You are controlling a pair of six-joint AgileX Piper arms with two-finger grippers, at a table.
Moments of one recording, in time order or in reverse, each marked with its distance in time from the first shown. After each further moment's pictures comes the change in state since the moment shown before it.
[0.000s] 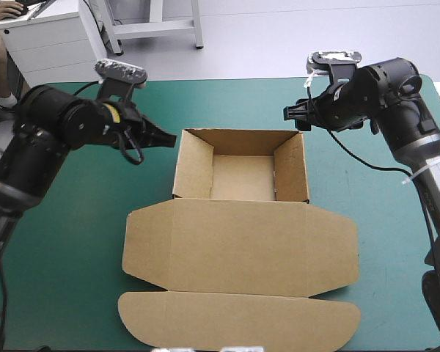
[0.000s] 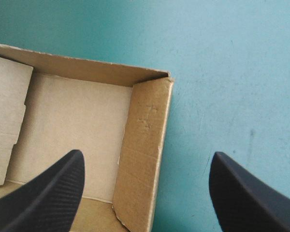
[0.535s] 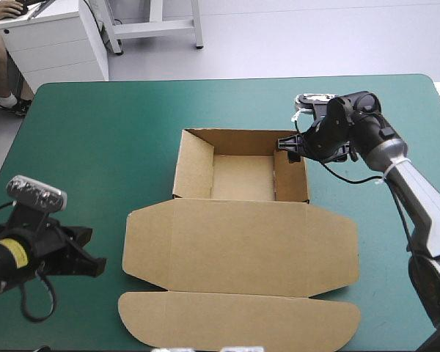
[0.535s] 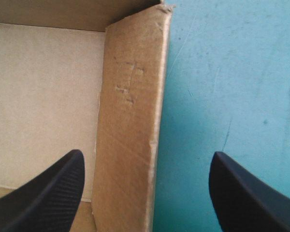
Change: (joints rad) left arm 0.000 -0.691 0.664 -0.025 0.000 0.005; right arm 0.000 0.088 0.258 0.031 -0.140 0.034
